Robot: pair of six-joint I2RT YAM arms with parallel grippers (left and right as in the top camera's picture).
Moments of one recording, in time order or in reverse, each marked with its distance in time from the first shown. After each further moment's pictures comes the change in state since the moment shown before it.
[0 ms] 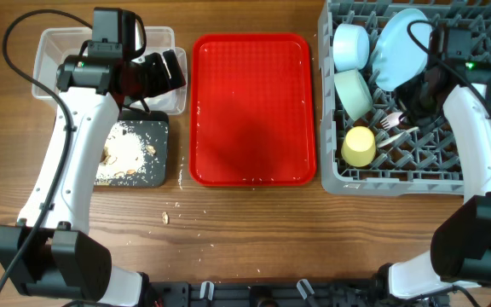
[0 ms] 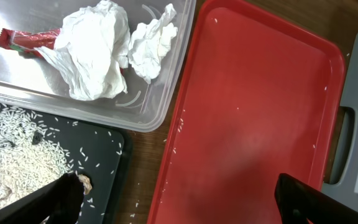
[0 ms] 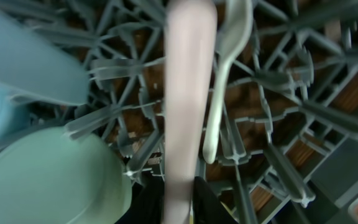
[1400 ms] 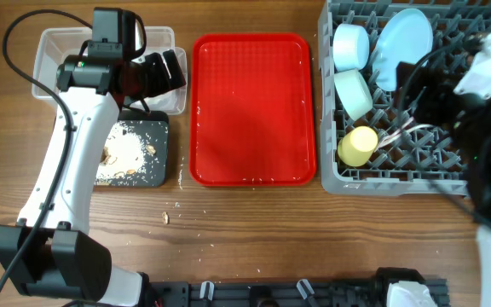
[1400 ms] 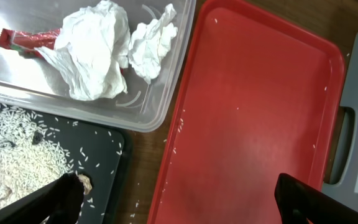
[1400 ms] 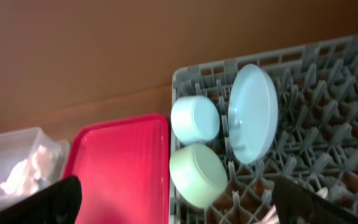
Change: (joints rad) left arm 0.000 0.000 0.000 0.000 0.000 0.000; right arm 0.090 -0.662 -0.113 0.297 -0.191 -0.756
